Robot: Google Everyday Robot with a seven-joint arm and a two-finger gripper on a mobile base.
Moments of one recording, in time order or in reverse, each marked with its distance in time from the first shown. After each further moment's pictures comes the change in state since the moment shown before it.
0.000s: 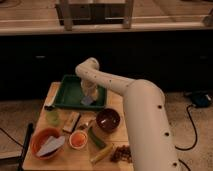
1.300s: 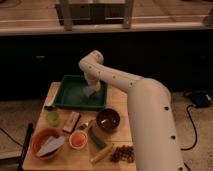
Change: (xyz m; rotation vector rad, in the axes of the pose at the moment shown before) arm 0.056 -0.024 -0.046 0.137 0.143 0.209
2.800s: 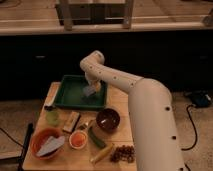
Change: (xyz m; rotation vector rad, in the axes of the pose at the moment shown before) arm -0.004 0.001 0.002 0.000 -0.012 0.049
